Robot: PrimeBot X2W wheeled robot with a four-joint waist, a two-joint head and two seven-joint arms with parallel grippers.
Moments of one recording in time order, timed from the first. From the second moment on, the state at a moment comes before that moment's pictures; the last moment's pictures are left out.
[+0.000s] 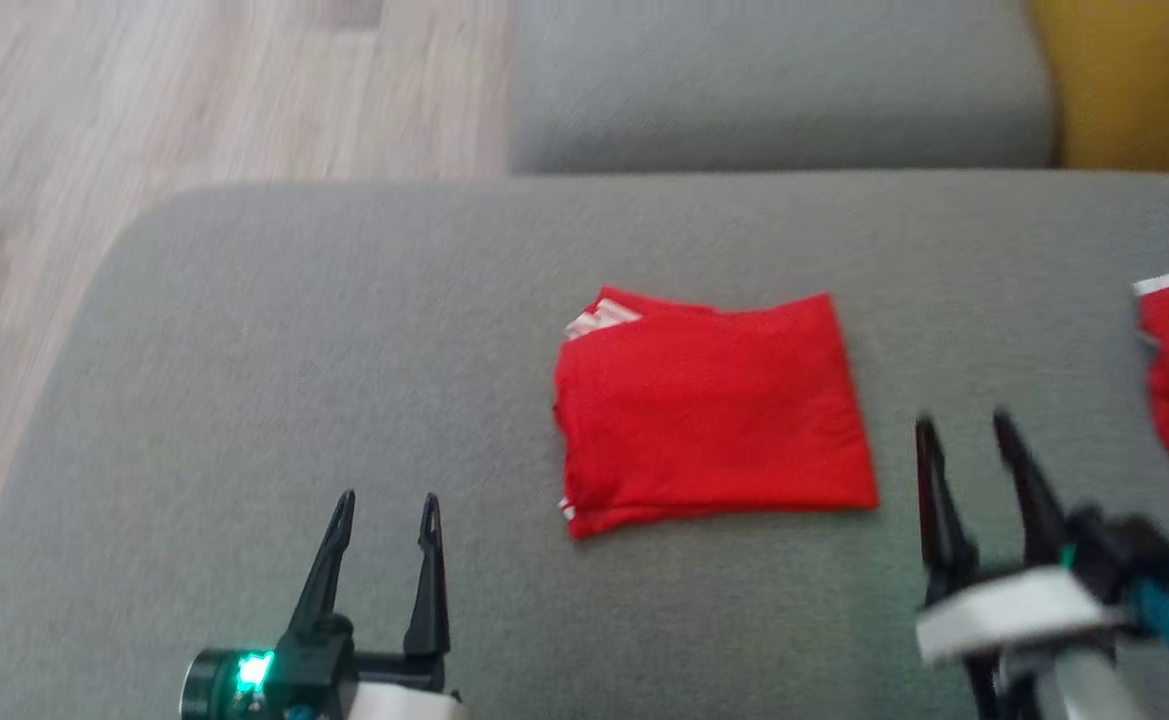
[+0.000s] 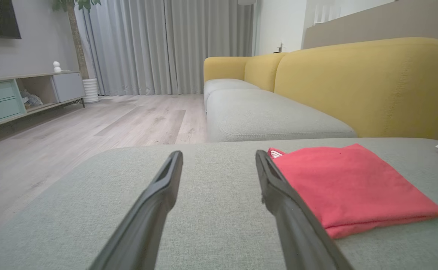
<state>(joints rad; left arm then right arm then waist) 0.07 0.06 -0.31 0.15 -0.12 0.16 -0.25 -0.03 -0.07 0.05 0.26 0.20 0.12 -0.25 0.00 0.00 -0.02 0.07</state>
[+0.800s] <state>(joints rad) 0.20 0.06 -0.22 0.18 -0.11 0.11 -0.25 0.20 -0.08 0.12 0.21 0.20 0.12 -0.25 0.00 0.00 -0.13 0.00</state>
